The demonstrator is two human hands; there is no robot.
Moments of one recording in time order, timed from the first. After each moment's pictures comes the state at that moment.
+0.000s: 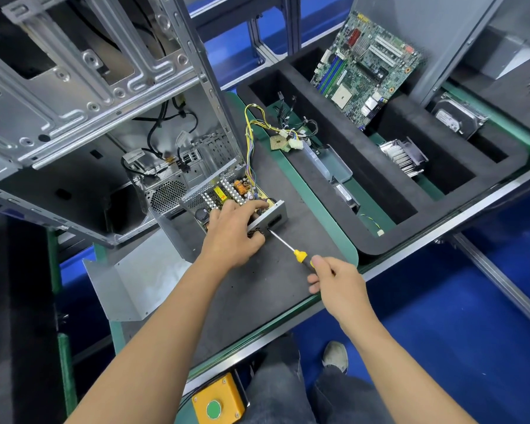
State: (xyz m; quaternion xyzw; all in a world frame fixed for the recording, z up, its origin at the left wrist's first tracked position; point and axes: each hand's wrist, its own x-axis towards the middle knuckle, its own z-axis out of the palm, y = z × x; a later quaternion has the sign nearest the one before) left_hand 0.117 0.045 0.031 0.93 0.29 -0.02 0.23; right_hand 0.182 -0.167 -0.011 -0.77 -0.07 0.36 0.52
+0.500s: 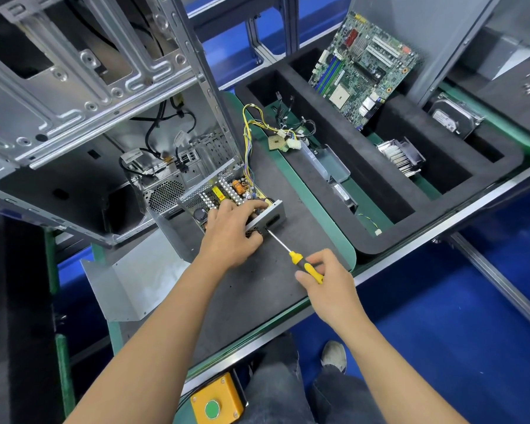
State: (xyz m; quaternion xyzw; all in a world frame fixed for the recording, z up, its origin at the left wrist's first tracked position) left_hand 0.116 0.043 0.034 0.94 0.27 0.01 0.22; right_hand 0.176 -0.164 -0.011 -0.80 -0.15 0.36 0.45
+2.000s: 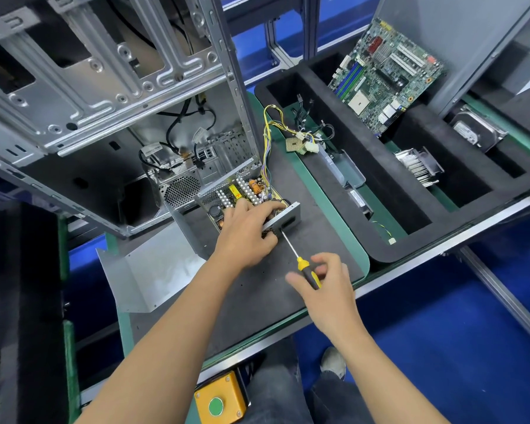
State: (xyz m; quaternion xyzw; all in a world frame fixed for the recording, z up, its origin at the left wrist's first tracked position) left_hand 0.115 0.044 0.032 0.94 0.27 0.00 0.22; right_hand 0.156 -0.149 -0.004 -0.79 -0.13 0.34 0.49
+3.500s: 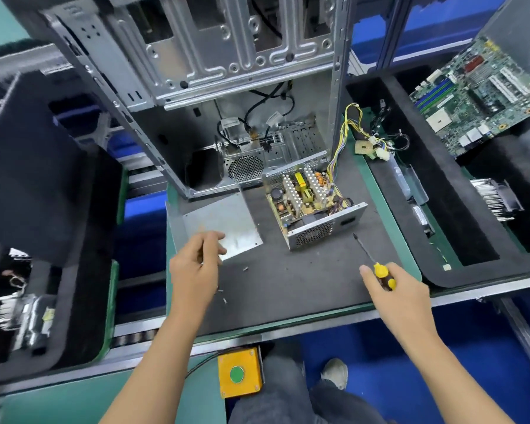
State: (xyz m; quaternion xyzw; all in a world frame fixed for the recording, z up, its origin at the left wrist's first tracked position) left_hand -0.065 0.030 0.035 0.70 0.51 0.36 0.35; right_hand 0.184 -0.166 0.001 -0.86 -0.26 0.25 0.37
